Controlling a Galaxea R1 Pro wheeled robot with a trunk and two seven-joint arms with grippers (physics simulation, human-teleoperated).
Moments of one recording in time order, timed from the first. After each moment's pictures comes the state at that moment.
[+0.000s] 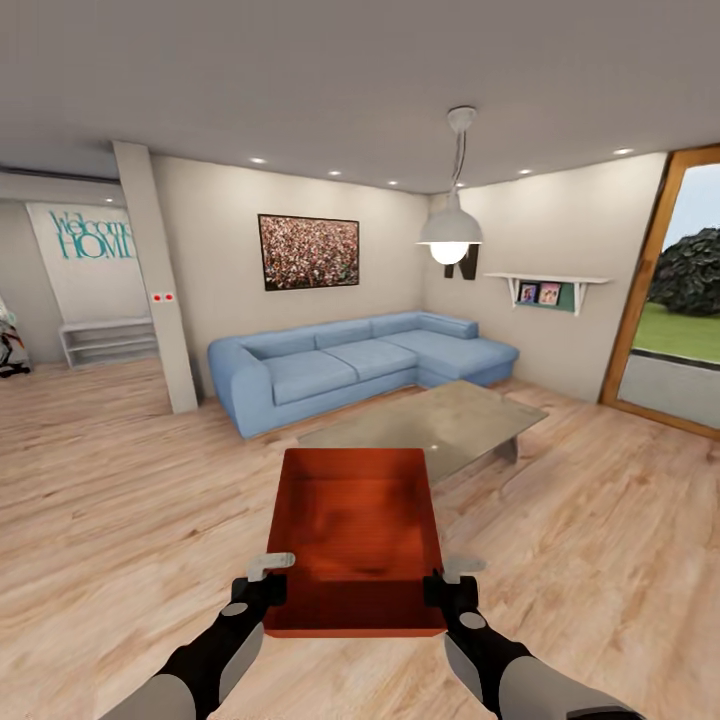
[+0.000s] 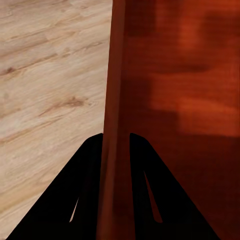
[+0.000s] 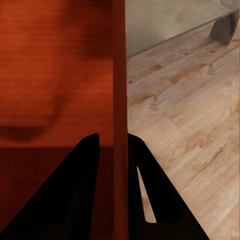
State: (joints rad) left arm -0.57 -0.04 -0.30 -0.41 0.31 -0.01 0.21; right arm -0.67 0.13 0.05 -0.12 0.03 -0.27 -0.18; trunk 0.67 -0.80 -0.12
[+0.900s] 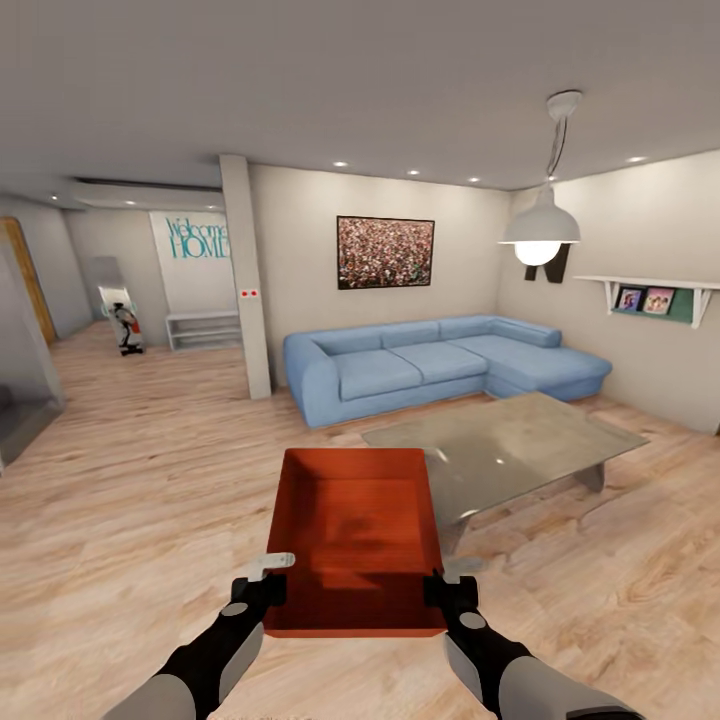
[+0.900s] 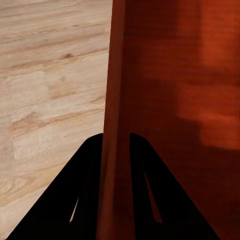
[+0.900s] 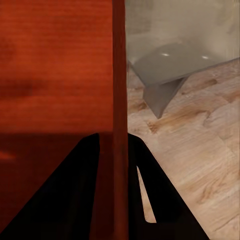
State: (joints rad) left arm -0.57 -0.04 -0.30 -0.41 0.31 -0.01 0.21; right arm -0.67 0.13 0.05 -0.12 0.03 -0.27 -0.18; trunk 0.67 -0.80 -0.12
